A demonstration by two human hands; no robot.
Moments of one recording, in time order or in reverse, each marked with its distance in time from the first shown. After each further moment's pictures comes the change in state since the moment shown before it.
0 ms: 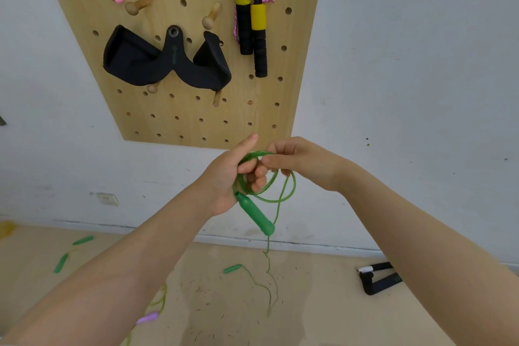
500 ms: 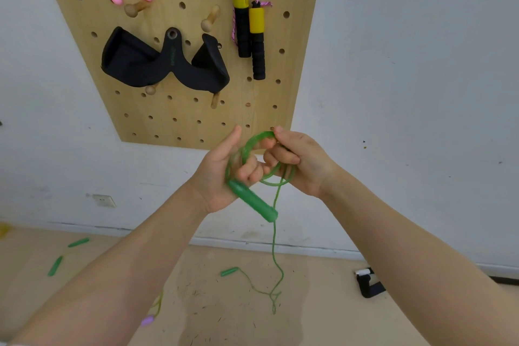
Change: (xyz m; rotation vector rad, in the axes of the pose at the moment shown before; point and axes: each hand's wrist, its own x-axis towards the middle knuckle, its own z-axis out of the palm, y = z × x) left_hand -0.003 0.010 0.005 -0.202 -0.214 0.074; right_hand 0.004 -0.001 0.014 0.690 0.141 -0.045
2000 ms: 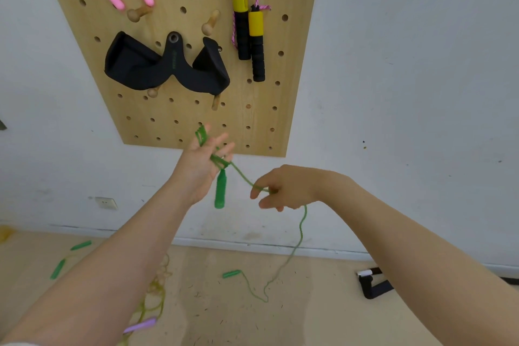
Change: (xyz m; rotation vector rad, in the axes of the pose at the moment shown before) left_hand 0.007 0.007 -0.044 0.174 0.571 0.175; right_hand -0.009 -0.001 0.008 -1.412 -0.342 0.355
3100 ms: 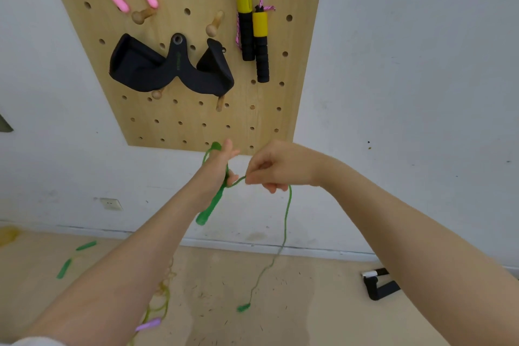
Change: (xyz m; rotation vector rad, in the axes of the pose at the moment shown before) left_hand 0.007 -0.018 -0.006 0.557 -0.073 -0.131; right_hand 0.001 -0.026 -0.021 0.166 0.225 -0.176
